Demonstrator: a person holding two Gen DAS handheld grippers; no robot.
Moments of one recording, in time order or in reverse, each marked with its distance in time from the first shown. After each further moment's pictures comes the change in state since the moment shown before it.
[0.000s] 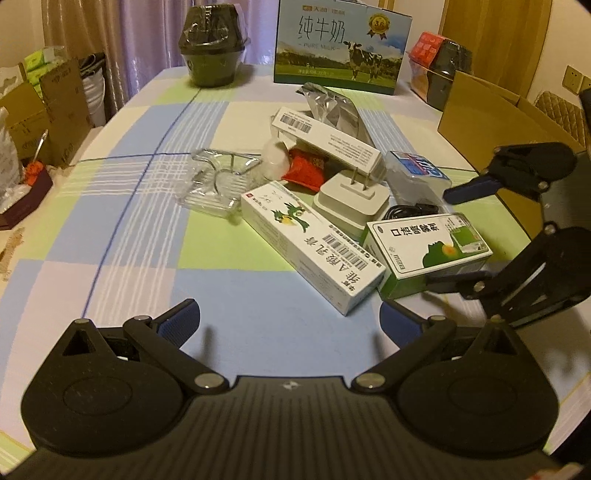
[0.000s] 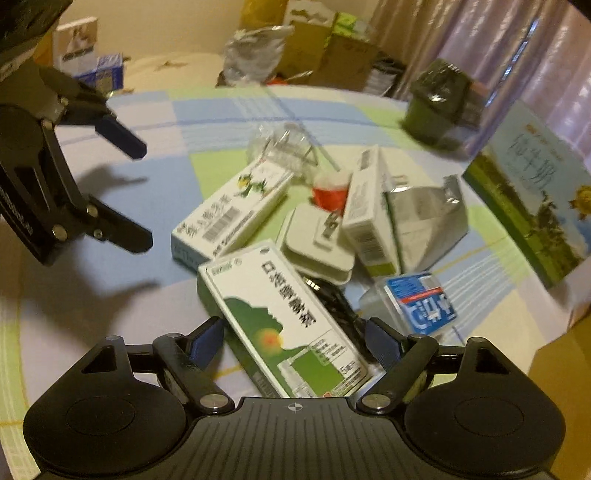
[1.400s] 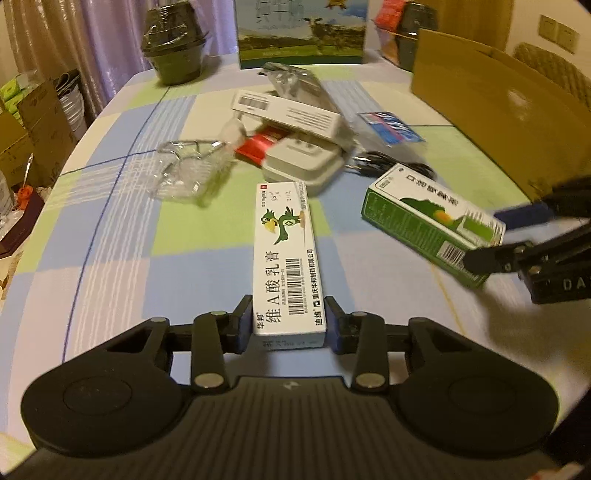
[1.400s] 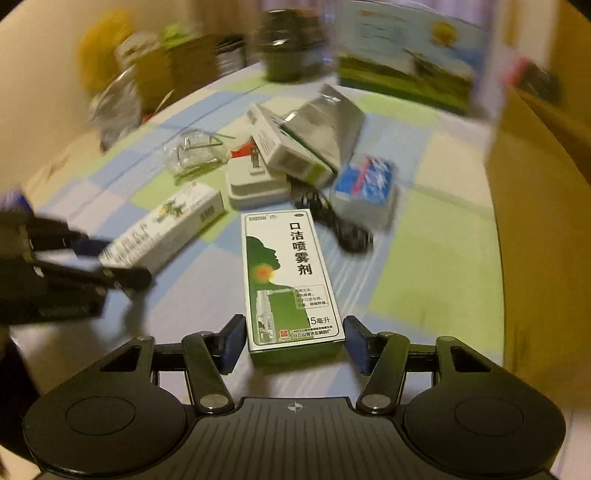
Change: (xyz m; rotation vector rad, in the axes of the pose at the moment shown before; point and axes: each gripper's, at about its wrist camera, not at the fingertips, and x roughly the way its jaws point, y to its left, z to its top) left arm -0.002 -0.032 -0.018 0.138 0.050 0.015; right arm -0.061 0.032 -0.048 0.733 -0.018 -0.107
